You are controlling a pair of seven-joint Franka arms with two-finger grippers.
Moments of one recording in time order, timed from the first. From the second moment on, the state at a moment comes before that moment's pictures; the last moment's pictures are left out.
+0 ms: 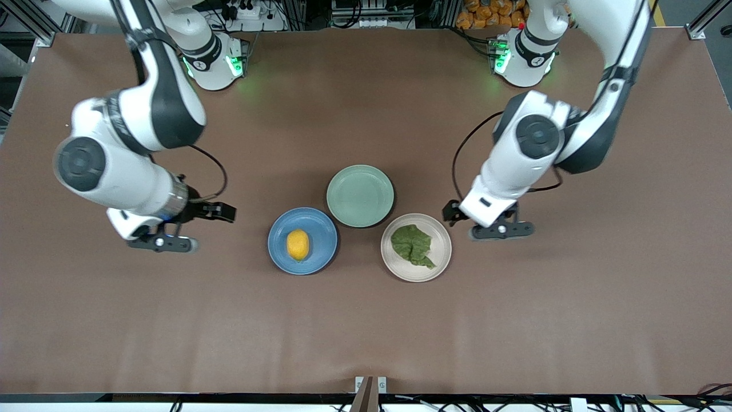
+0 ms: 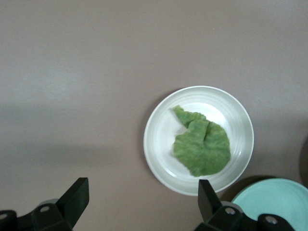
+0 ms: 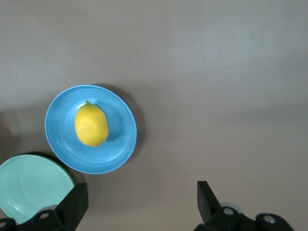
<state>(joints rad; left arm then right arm) -0.27 0.40 -0.24 -1.75 0.12 2.26 -0.64 0.36 0.37 -0.09 -1.57 0.13 1.87 0.36</state>
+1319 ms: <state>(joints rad) -0.45 0.76 -0.13 -1.60 0.17 2.54 -0.76 0.50 0.66 -0.05 -1.58 0.12 2.26 0.66</state>
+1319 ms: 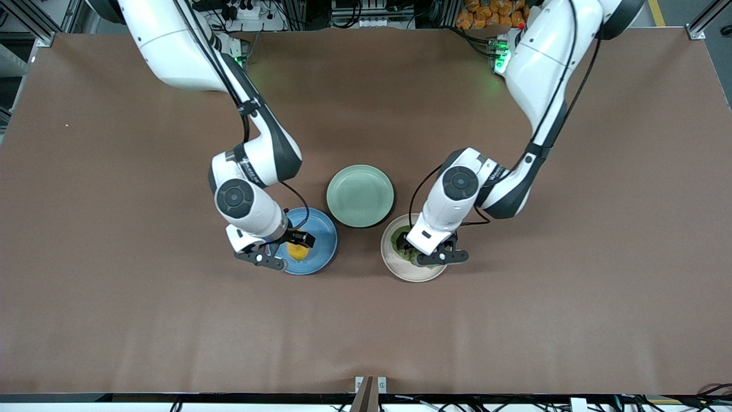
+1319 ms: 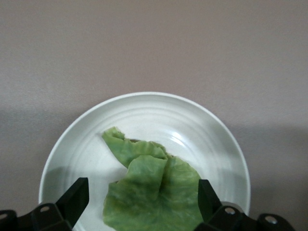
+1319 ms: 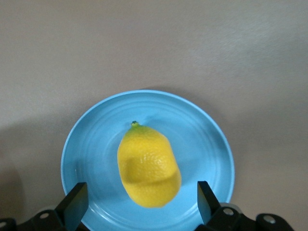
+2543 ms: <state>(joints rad) -0.52 0.81 -0.08 -1.57 0.17 2.64 -0.87 0.53 0.75 -0.05 -1.58 0.02 2.34 0.67</state>
